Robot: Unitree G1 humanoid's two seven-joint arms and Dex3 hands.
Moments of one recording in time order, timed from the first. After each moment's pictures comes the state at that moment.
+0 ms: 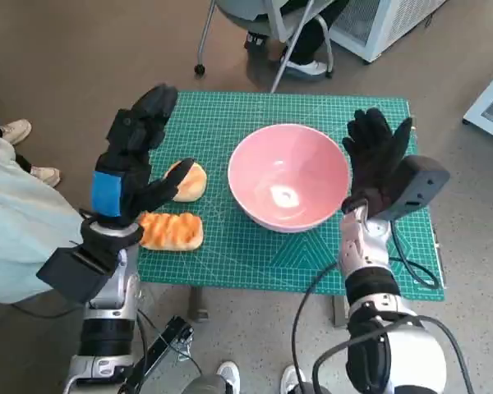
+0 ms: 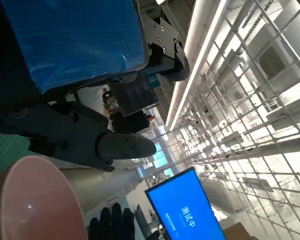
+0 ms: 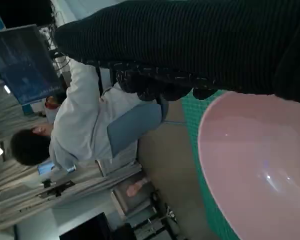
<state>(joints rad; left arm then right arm) -0.42 0.20 0.15 0.26 -0.16 -0.59 -0.27 -1.01 -0.03 -0.43 1.32 0.16 -0.48 -0.08</state>
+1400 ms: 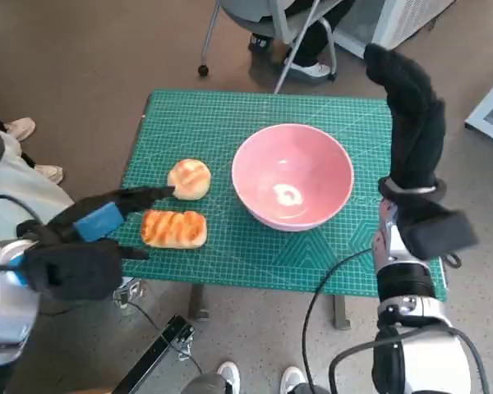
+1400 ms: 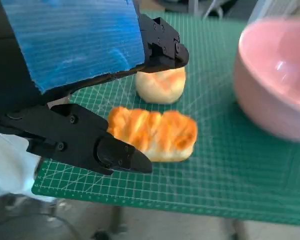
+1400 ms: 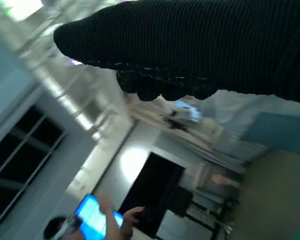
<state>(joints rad) -0.30 0.85 -0.10 -0.14 0.29 0.17 -0.71 -0.93 -0.17 -0.19 1.06 0.04 -1.18 0.19</state>
